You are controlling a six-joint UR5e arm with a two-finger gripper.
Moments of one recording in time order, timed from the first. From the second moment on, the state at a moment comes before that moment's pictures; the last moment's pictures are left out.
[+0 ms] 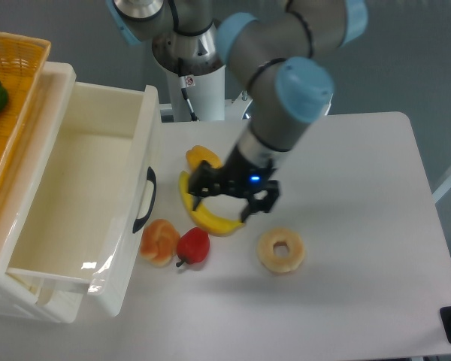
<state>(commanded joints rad) 2.64 -1.89 -1.50 -1.24 1.10 0.55</state>
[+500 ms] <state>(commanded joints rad) 2.71 -1.99 -1.50 -1.08 1.17 1.04</state>
